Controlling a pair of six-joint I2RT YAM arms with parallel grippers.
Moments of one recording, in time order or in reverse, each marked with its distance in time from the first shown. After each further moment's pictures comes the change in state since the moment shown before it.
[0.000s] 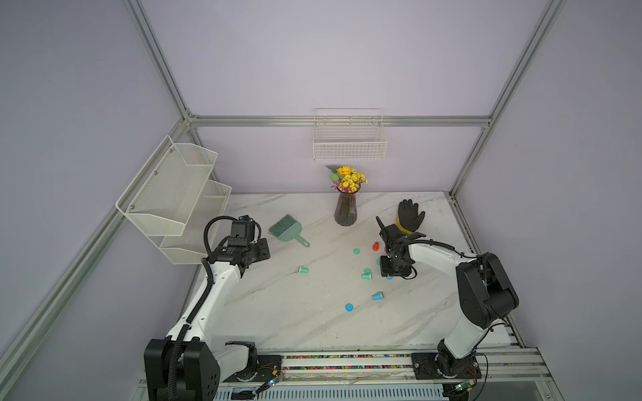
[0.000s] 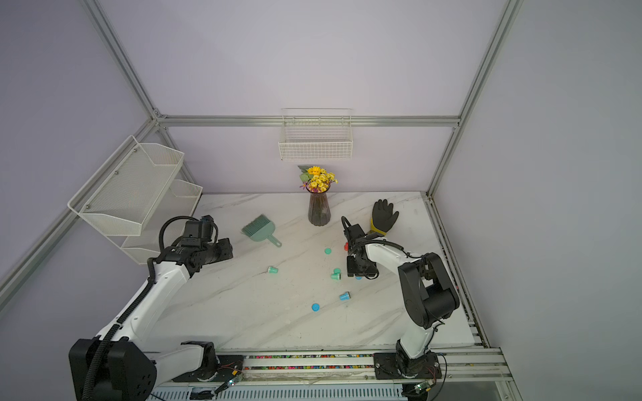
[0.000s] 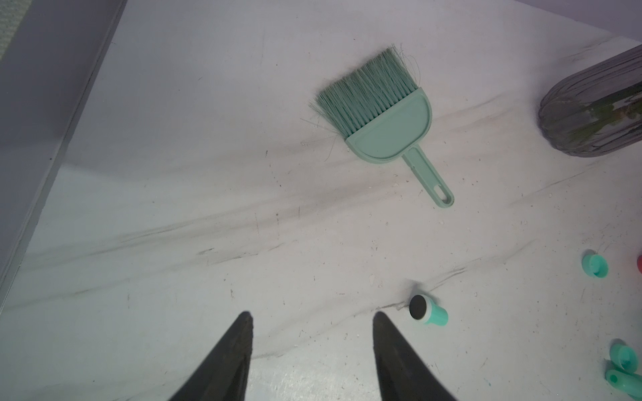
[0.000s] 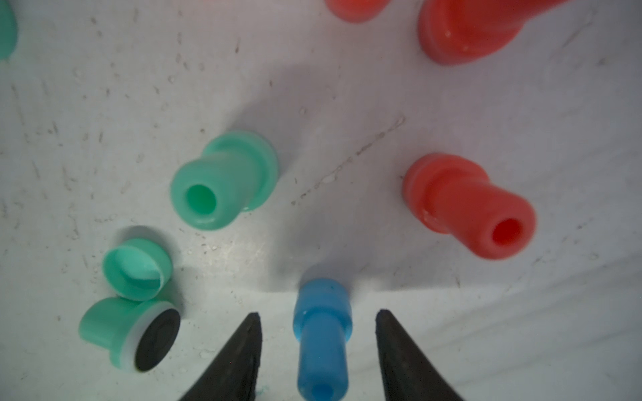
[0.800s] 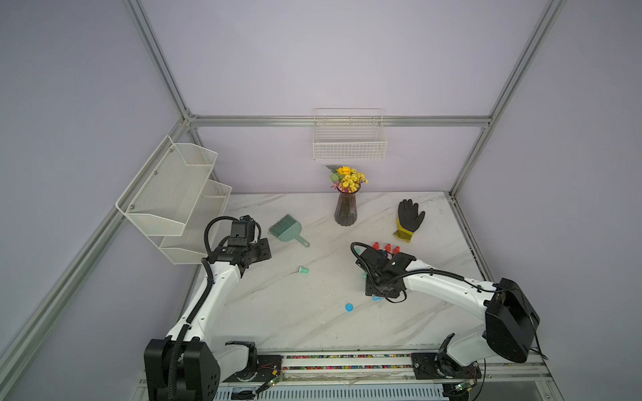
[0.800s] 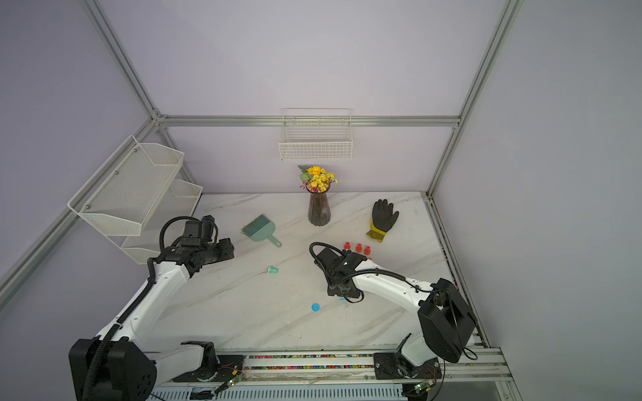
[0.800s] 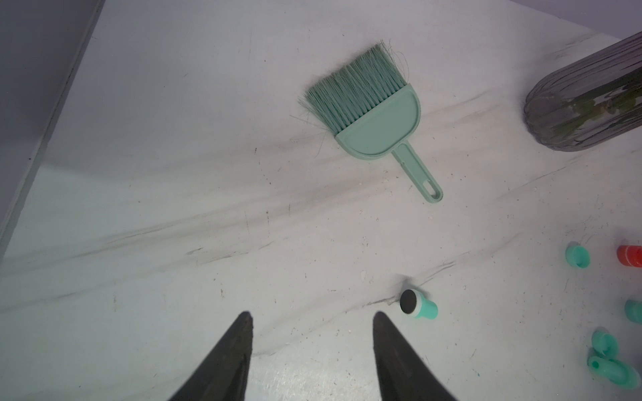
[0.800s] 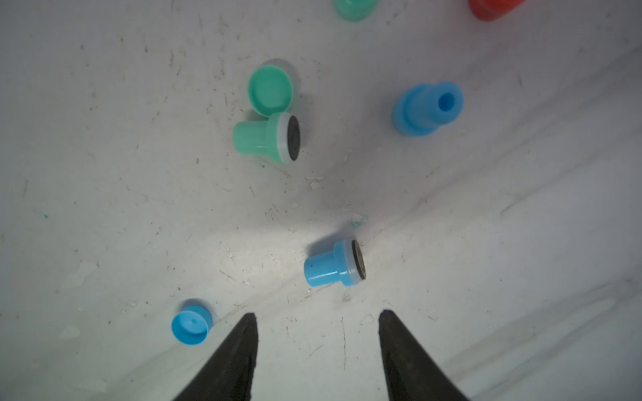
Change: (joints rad) left arm 0.001 0.000 0.000 0.000 0.036 0.000; right arm 0.438 -0.222 -0.082 -0.124 0.171 0.624
